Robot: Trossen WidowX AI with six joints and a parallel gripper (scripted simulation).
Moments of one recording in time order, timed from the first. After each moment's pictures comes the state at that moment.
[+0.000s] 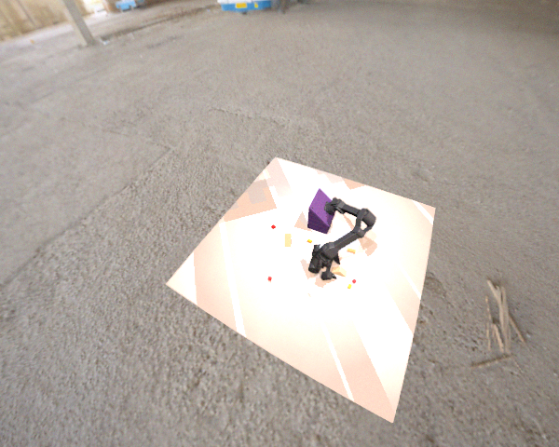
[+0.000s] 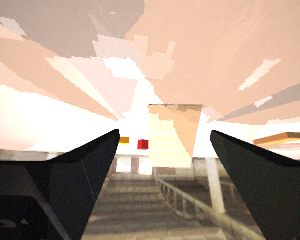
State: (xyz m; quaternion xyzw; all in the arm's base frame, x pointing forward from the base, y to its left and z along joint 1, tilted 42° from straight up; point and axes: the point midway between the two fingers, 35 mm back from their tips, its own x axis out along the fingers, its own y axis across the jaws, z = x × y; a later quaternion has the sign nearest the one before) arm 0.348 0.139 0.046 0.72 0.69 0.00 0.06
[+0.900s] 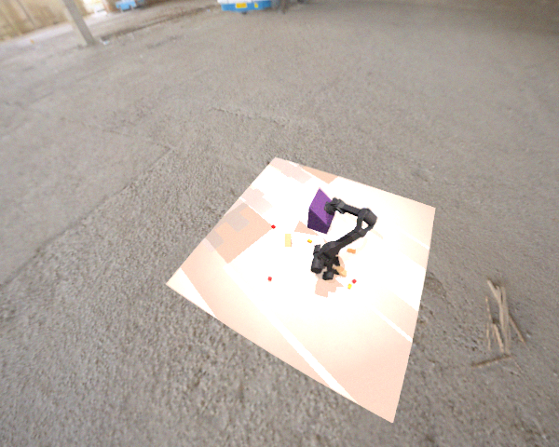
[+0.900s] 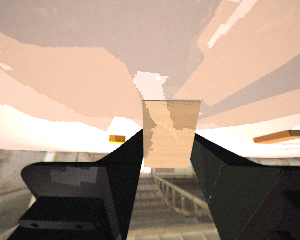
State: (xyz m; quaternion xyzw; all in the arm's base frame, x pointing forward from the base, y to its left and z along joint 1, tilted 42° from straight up) arm 0.345 0.144 0.049 0.72 0.70 0.01 0.06
